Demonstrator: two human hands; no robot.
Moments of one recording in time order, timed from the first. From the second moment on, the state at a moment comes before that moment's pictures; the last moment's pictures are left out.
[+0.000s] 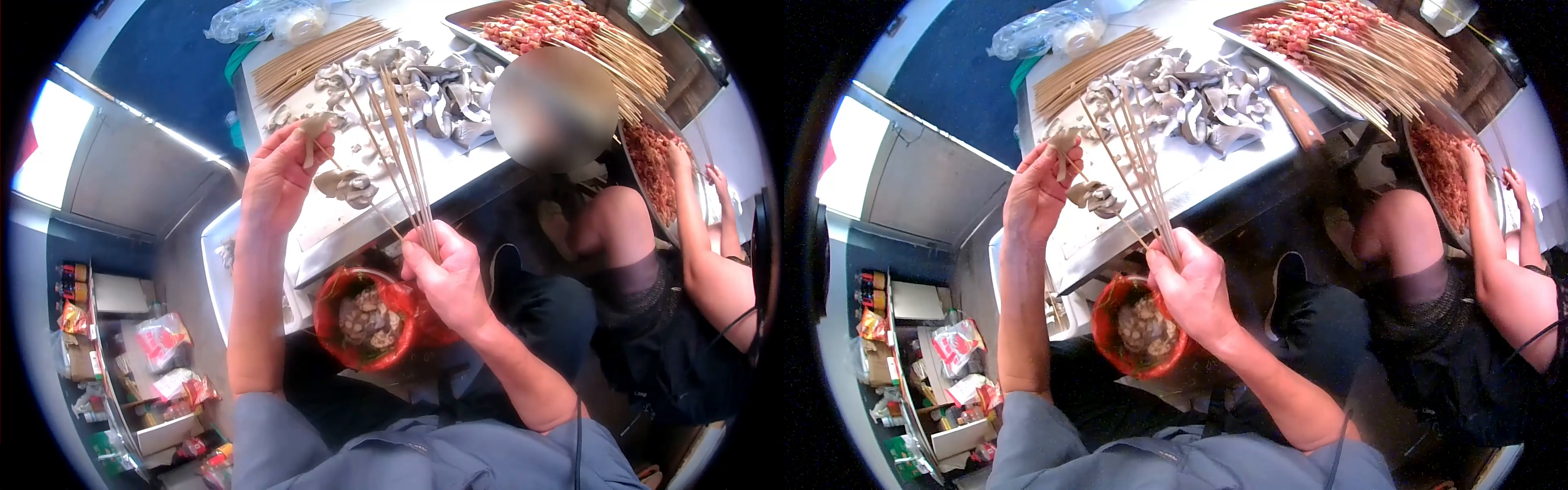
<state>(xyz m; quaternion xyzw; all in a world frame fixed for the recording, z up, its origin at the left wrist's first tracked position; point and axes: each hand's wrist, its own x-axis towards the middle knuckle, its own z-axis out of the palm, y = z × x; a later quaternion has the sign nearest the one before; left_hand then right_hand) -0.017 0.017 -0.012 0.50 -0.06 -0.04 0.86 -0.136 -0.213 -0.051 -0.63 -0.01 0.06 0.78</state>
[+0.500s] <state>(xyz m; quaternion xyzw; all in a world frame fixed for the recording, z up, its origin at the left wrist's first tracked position) -0.019 0.018 -0.006 0.57 -0.13 -0.02 0.81 -0.135 -0.217 -0.049 -0.61 -0.01 0.10 0.78</state>
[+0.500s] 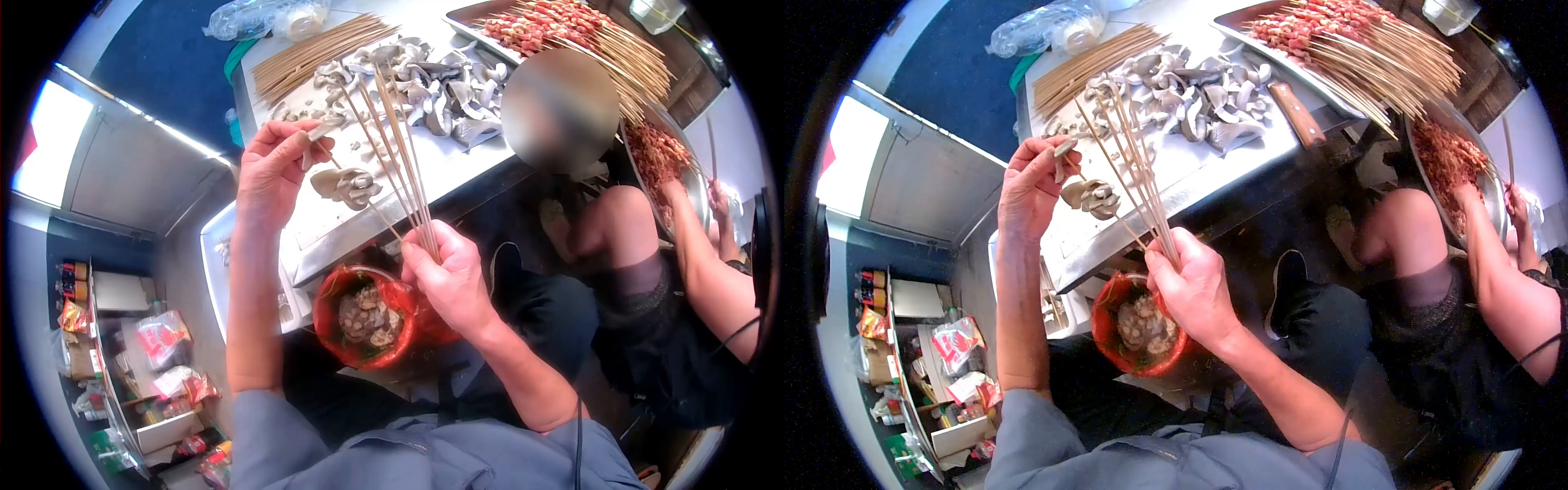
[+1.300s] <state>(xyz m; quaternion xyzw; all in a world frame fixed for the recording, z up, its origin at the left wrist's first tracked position) 0.020 -0.017 -0.019 0.76 -0.05 0.06 0.65 -0.129 -0.229 -0.048 -0.53 0.04 0.09 0.84</state>
